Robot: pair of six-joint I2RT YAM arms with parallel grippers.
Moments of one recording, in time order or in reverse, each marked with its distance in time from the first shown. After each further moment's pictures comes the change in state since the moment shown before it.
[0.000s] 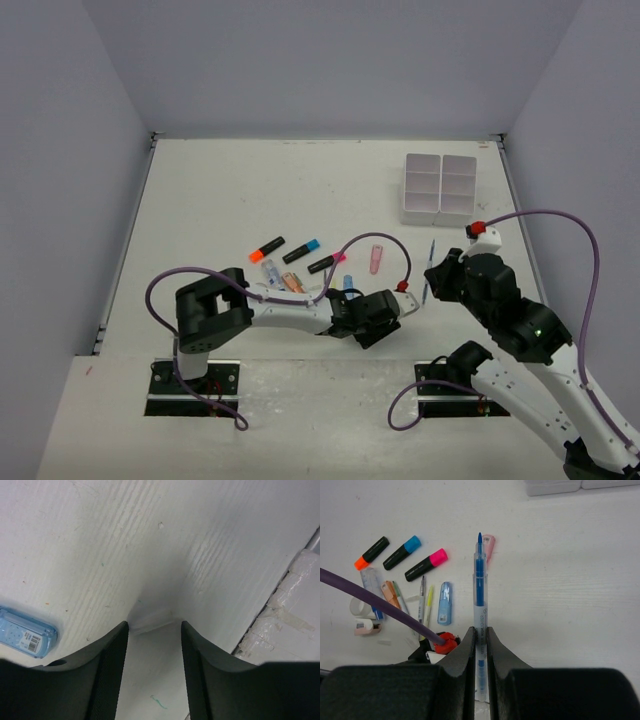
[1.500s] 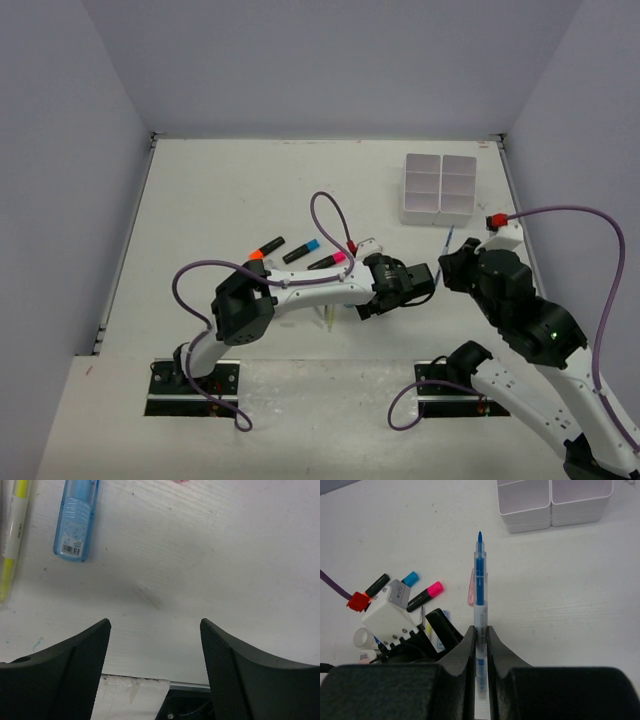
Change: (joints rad) left arm 0.039 0.241 0.677 -0.816 -0.334 -1.446; right arm 0.000 0.019 0.111 -0.019 0.135 -0.001
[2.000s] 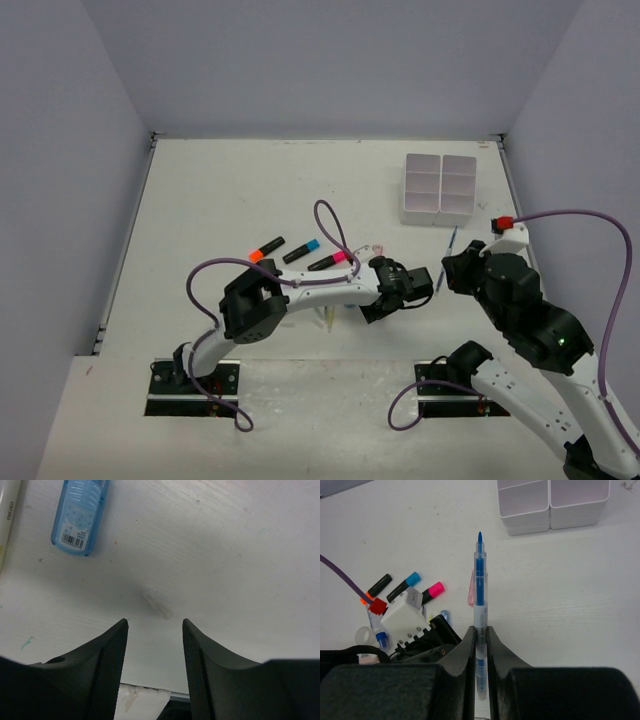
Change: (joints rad) left arm 0.007 0.056 0.000 -0.023 0.058 -0.103; right arm 0.000 -0.027 0.018 -0.022 -0.002 -0.013
